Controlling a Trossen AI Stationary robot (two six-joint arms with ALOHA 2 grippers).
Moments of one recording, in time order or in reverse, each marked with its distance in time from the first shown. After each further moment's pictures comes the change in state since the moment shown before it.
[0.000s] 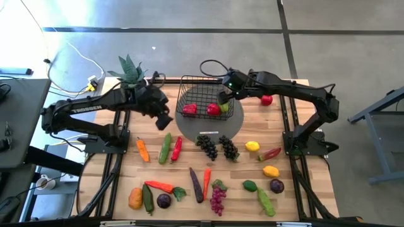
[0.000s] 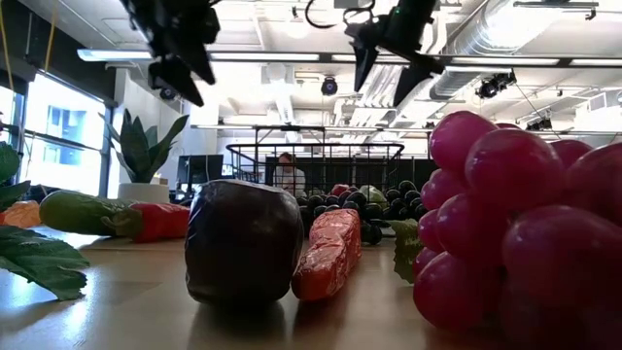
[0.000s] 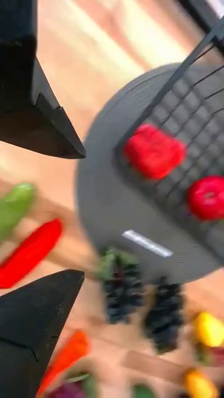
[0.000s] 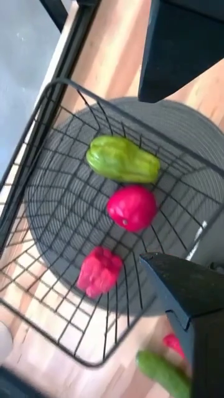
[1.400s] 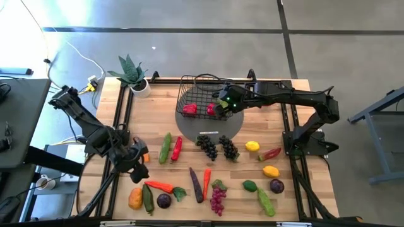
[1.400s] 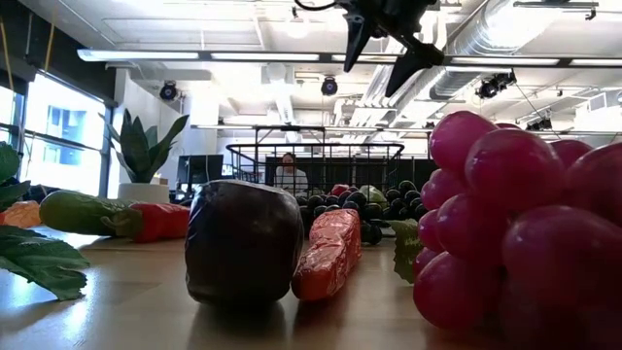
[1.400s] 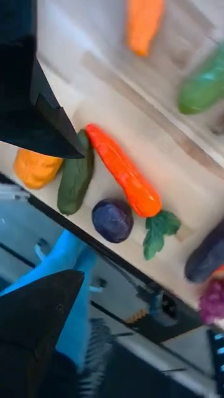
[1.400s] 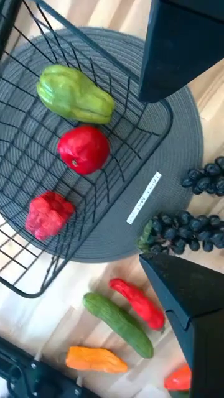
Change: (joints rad) left arm -1.015 -0.032 -0.002 -0.113 -0.089 -1.182; right arm 0.144 0.000 0.001 -0.002 -0.107 0.099
